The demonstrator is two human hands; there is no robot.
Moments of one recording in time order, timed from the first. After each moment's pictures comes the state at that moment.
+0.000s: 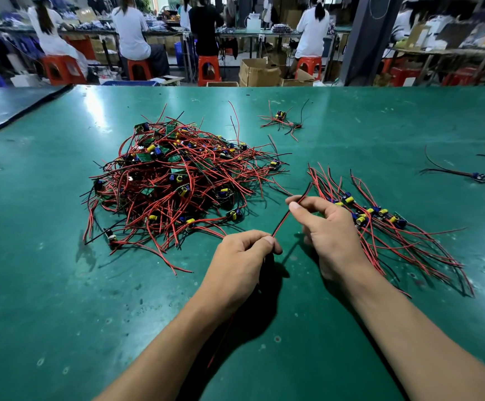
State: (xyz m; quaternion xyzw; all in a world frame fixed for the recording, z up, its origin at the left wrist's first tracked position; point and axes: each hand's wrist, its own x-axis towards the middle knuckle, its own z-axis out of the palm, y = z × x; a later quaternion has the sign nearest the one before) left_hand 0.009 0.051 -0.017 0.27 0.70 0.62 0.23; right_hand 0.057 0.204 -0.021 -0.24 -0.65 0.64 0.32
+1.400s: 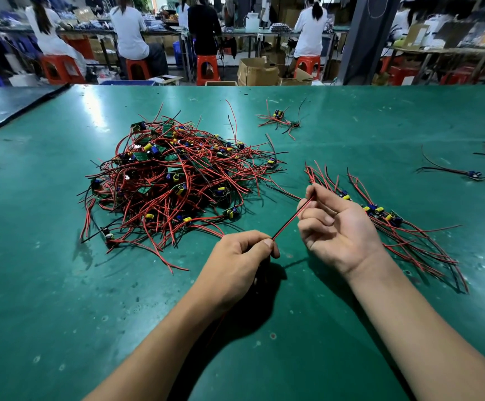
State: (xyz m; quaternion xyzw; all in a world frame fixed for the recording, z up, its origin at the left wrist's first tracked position) left_hand 0.007 0.045 -0.021 0.31 0.70 0.59 0.25; right_hand 0.068 0.217 0.010 -0.20 -0.20 0.95 0.13
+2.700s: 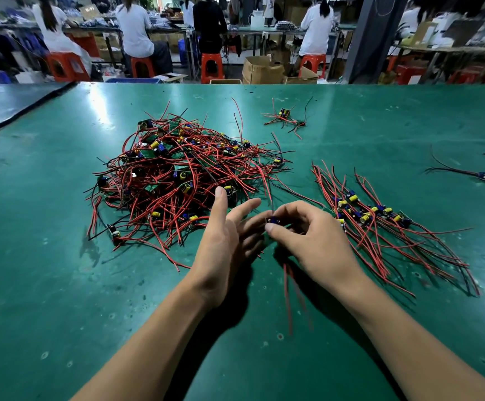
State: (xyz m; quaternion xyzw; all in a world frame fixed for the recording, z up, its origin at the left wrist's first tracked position) left_hand -0.013 0.049 -0.013 0.14 0.50 0.77 0.38; right_hand 0.071 0.173 -0.008 -0.20 -0.81 0.49 0.26
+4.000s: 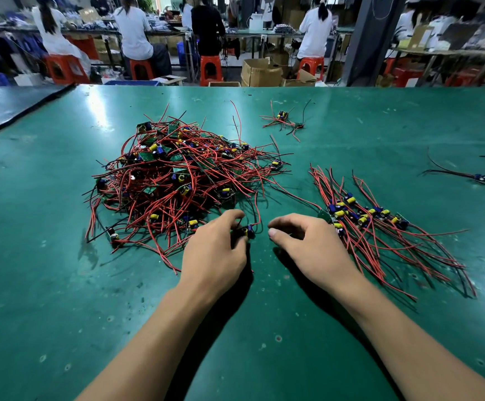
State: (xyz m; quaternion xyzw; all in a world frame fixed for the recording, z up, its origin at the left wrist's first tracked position) left_hand -0.020 0.038 -0.024 0.31 0.87 0.37 -0.05; right_hand 0.069 0.182 -0.018 -0.23 -0.83 0.47 0.20
